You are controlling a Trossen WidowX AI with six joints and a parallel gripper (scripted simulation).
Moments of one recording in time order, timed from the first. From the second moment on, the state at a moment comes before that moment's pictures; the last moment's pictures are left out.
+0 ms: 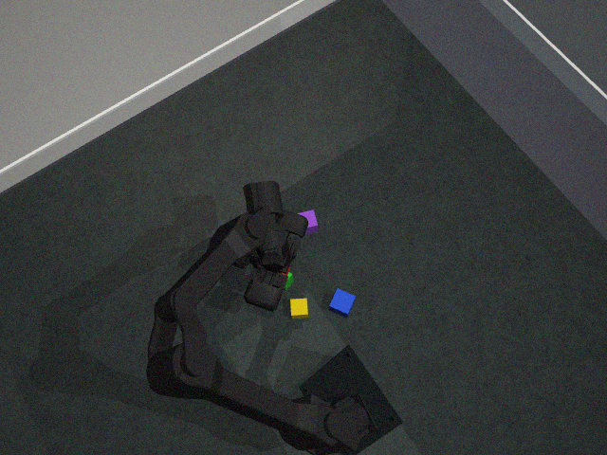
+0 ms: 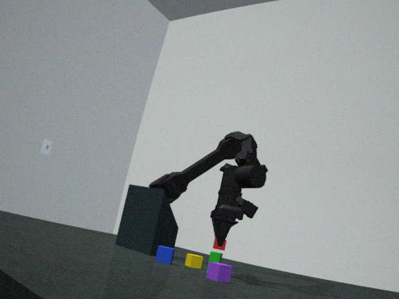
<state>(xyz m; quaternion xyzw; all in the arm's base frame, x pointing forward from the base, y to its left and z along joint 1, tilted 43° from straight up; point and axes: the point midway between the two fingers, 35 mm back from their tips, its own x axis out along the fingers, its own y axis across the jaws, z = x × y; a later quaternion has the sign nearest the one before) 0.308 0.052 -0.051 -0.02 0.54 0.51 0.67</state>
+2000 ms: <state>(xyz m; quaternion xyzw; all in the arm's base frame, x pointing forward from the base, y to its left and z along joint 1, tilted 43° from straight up) 0.305 0.058 -0.058 -0.02 0.54 0.51 0.67</state>
